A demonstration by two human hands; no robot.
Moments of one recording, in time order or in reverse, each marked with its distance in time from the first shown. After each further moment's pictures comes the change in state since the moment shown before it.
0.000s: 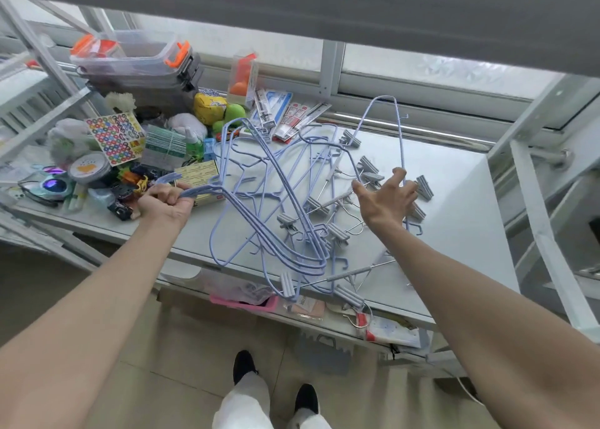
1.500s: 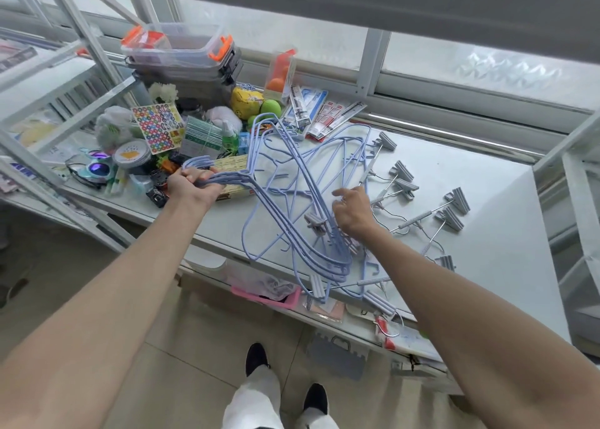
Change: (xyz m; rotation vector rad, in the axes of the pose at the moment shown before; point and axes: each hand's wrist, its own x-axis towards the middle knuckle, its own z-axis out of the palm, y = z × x) left_hand 0.001 0.022 0.019 0.004 0.029 -0.104; right_hand -0.042 -0.048 0.068 -0.061 -0.526 -0.303
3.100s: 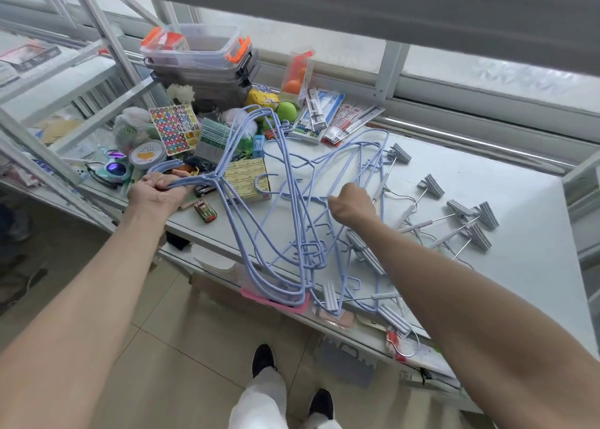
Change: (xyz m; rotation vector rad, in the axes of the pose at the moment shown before) left_hand -0.001 0.074 -0.009 -0.157 0.013 0.061; right_hand 0.025 -0.044 0.007 -0.118 -0.034 0.083
